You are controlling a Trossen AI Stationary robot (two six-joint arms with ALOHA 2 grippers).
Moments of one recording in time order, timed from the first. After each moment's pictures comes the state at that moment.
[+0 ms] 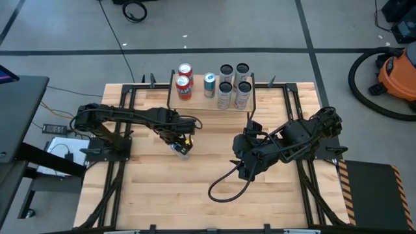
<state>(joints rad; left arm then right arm) 0.00 1.60 1.33 -1.15 0.04 -0.89 0.50 1.80 2.24 -1.49 0.48 0.58</state>
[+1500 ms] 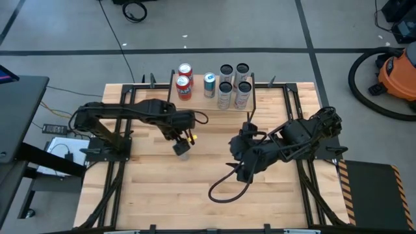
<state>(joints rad) -0.01 1.60 1.61 -1.30 0.07 -0.55 0.50 1.80 2.24 -1.39 0.45 0.52</state>
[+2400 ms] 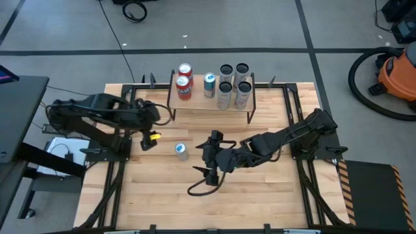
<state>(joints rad) -0.18 1.29 1.68 -1.50 -0.32 -0.49 0.39 1.80 1.74 -0.51 0.49 0.21</state>
